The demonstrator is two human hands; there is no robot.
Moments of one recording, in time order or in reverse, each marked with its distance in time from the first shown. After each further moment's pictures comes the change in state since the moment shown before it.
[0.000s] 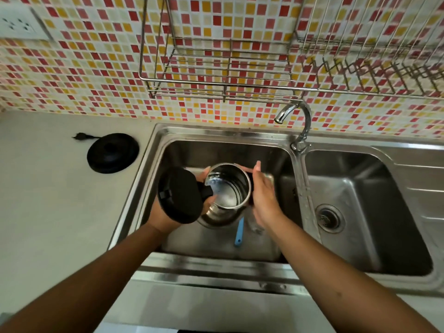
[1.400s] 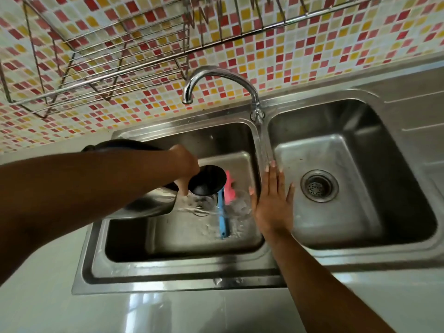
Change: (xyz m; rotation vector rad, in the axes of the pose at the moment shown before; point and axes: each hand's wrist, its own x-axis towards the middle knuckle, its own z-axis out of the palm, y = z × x) left_hand 0.031 0.227 0.175 2.314 -0.879 0.306; right_hand 0.016 0.111 -0.175 -1.279 0.234 -0.160
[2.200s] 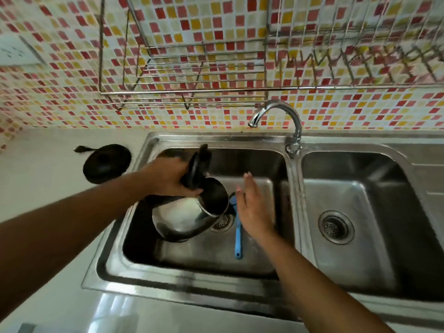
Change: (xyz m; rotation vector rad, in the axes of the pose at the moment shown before) left_hand -0.063 -0.051 0.138 -1.002 0.691 -0.078; right_hand 0.022 -0.136 -0.034 0.608 -0.258 -0.135
